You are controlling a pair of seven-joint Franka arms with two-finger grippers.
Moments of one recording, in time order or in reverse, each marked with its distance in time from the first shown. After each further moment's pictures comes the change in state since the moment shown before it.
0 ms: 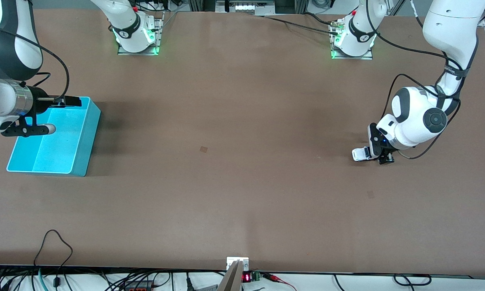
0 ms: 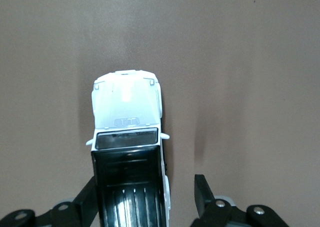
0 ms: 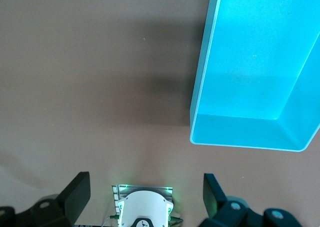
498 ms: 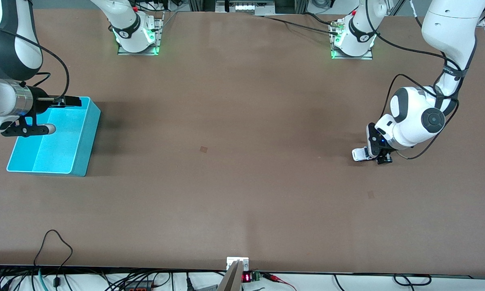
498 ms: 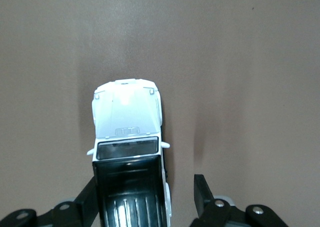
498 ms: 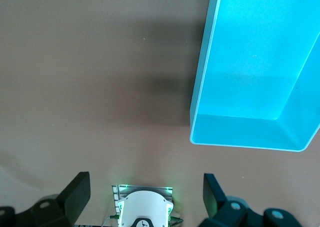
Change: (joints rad) left arm 0.000 0.000 -0.011 0.000 0.000 0.001 0.000; right arm 0.000 0.000 0.000 0.000 0.000 0.000 0.000
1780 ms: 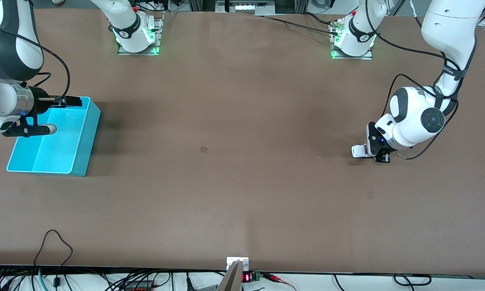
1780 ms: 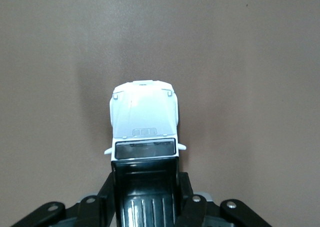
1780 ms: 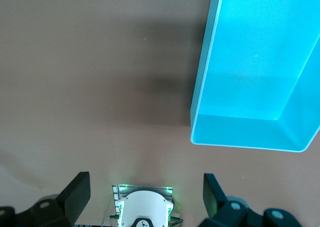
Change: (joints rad) left arm 0.000 0.000 -0.001 0.000 0.001 0.004 0.043; right arm 0.002 0.001 0.001 0.000 0.000 0.000 -0.001
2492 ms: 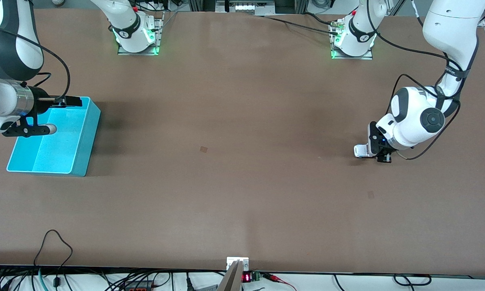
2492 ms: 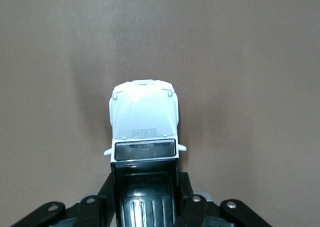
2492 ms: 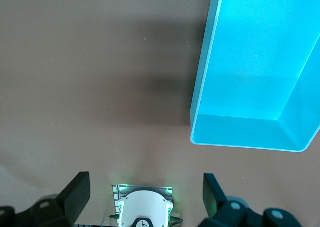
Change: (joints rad) left arm 0.023 0.000 0.000 0.000 0.057 0.000 -0.001; right arm 0.000 0.000 0.000 0.000 0.000 0.000 0.000
